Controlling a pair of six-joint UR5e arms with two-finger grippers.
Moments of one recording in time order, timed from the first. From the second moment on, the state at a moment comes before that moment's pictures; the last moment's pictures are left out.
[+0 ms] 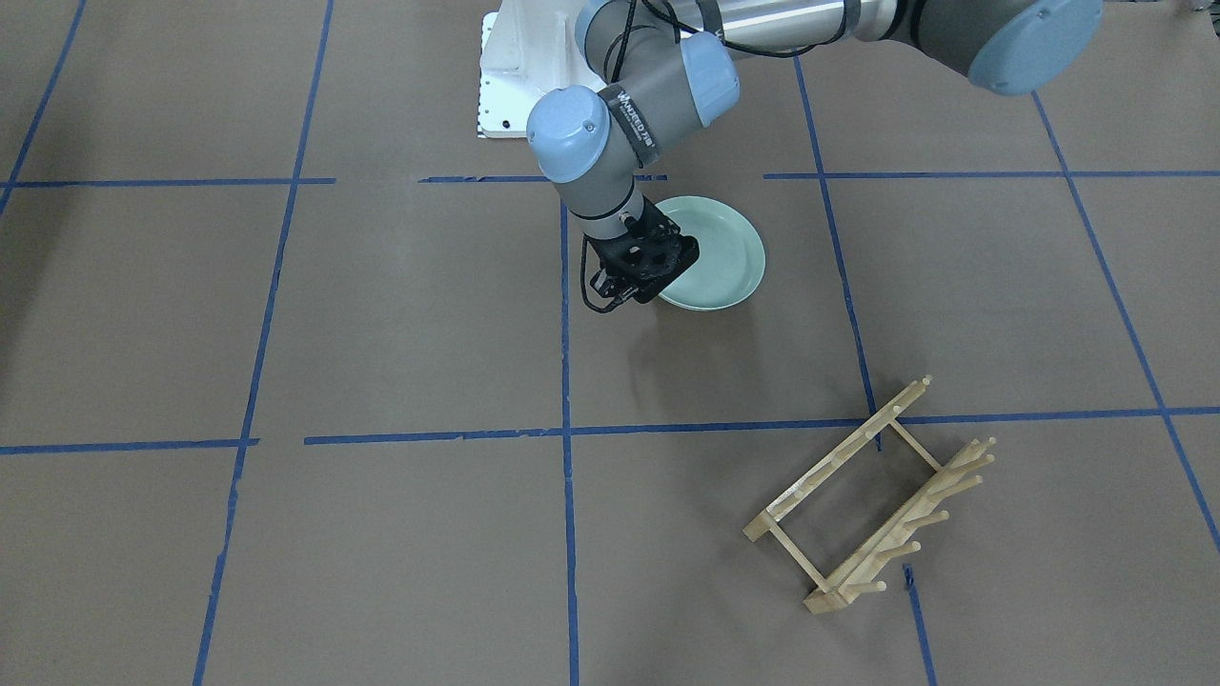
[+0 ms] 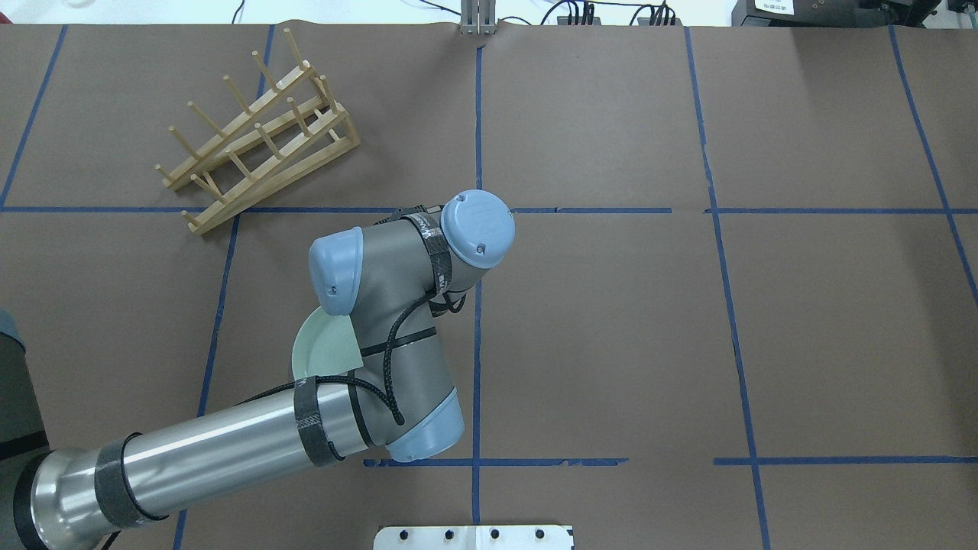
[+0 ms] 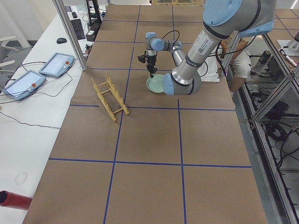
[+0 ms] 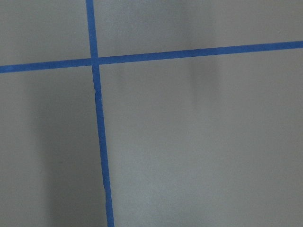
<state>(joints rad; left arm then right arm) -0.44 -2.48 -1.41 -1.22 -1.77 -1.74 1.62 -1.63 1.56 -1.62 2.32 -0.02</state>
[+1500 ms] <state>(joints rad) -1.24 -2.04 -1.76 -1.41 -2.17 -0.66 1.62 -1.63 1.56 -1.62 2.32 -0.02</state>
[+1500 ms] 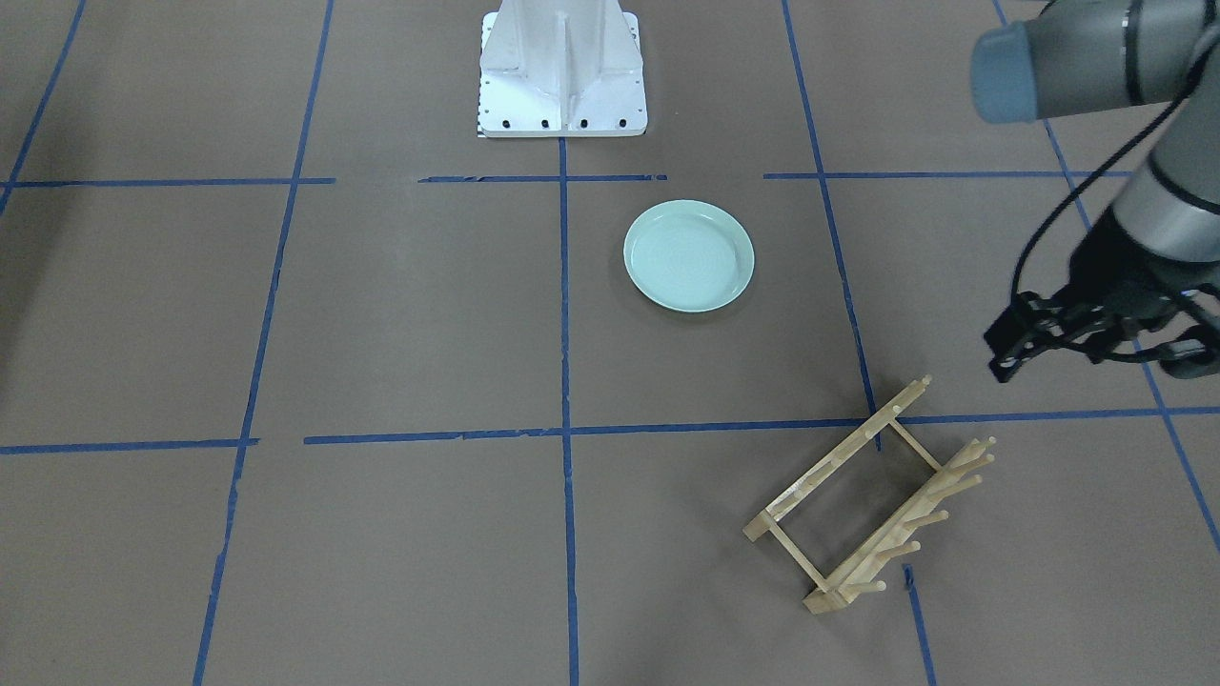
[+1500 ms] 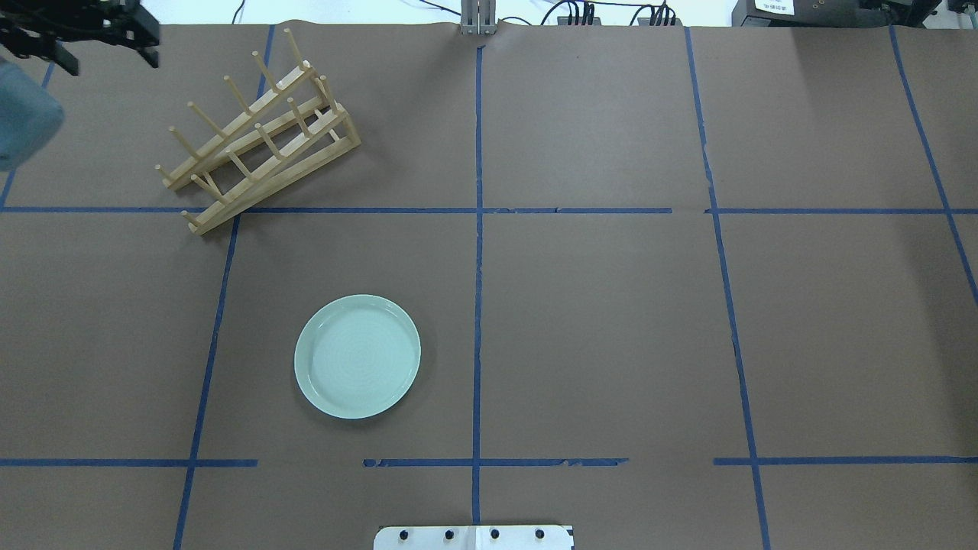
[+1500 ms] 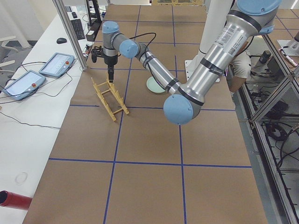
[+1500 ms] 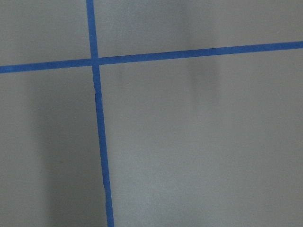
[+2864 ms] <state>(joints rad) -1.66 -1.42 -1.79 -1.59 -2.42 -0.09 1.62 -1.63 1.56 -1.62 2.32 -0.02</state>
